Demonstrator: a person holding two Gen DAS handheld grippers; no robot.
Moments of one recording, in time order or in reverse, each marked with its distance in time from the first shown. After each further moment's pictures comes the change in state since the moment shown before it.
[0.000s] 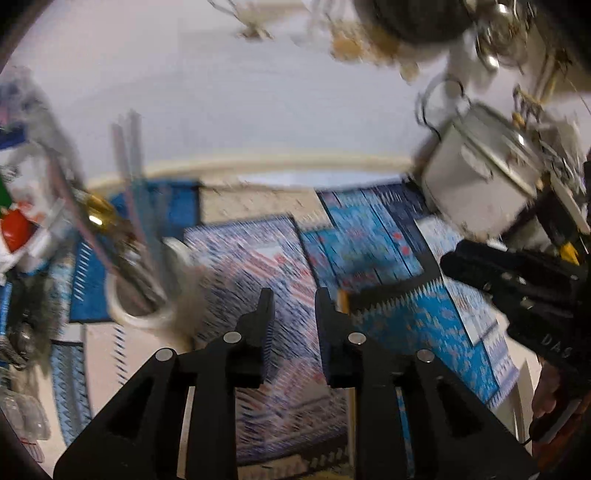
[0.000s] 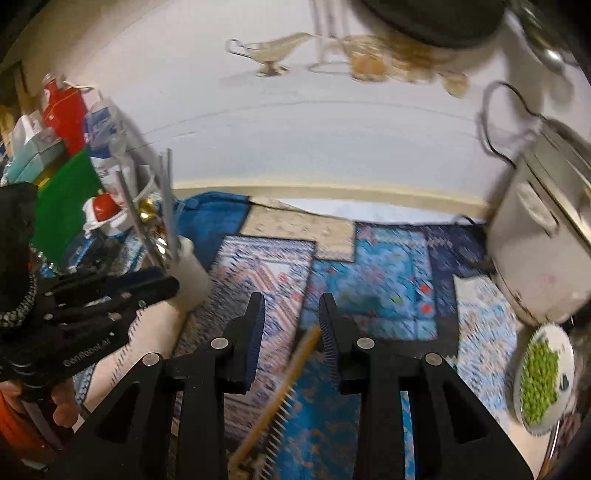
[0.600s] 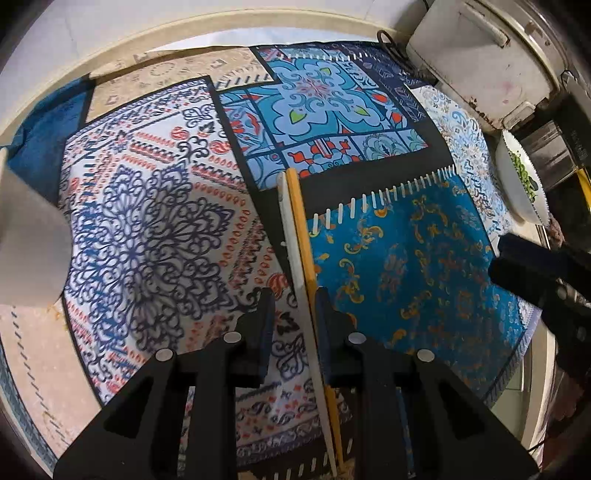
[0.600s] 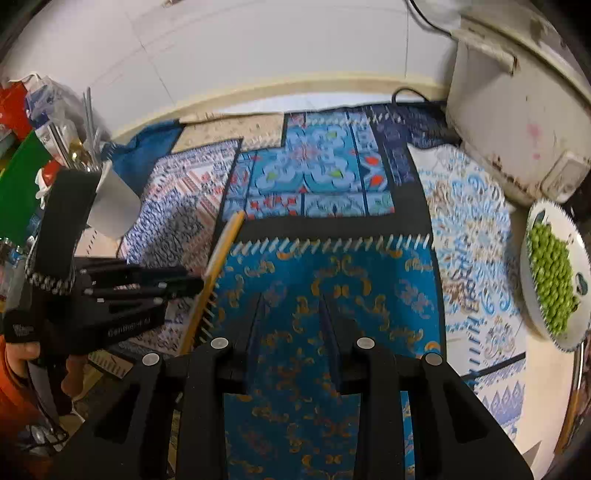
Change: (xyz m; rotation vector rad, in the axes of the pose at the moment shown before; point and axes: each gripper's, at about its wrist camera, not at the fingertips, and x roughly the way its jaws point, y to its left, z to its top) left arm 0.135 -0.044 -0.050 0.103 0.356 -0.077; right arm 0.036 -0.064 -0.088 0.148 0.216 -0.047
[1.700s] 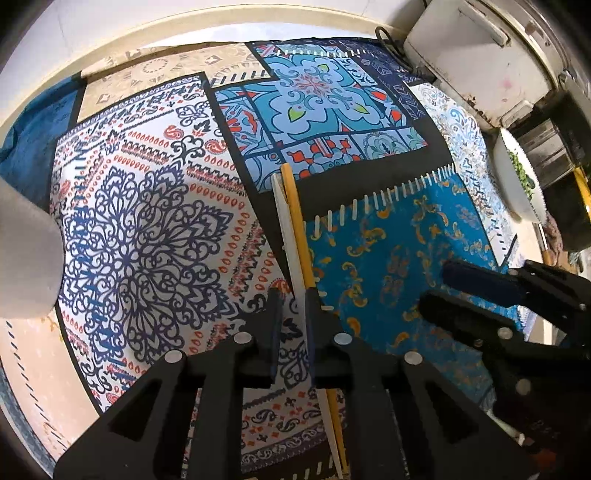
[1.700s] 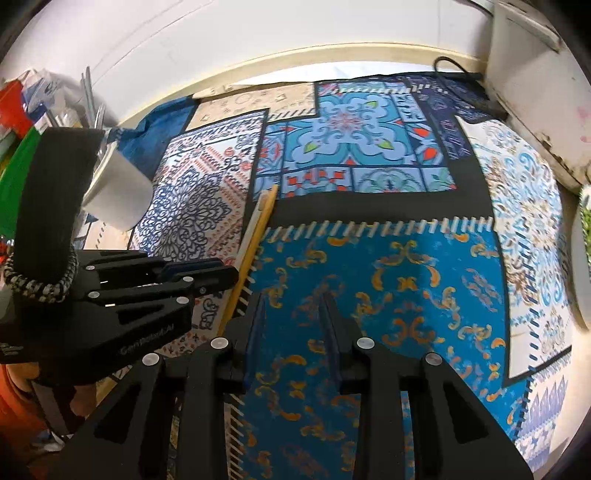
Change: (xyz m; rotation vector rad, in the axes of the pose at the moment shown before) left arm 0.003 0.004 0.003 0.013 0.010 -0.022; right arm 0.030 0.022 0.001 0.030 0.050 0.065
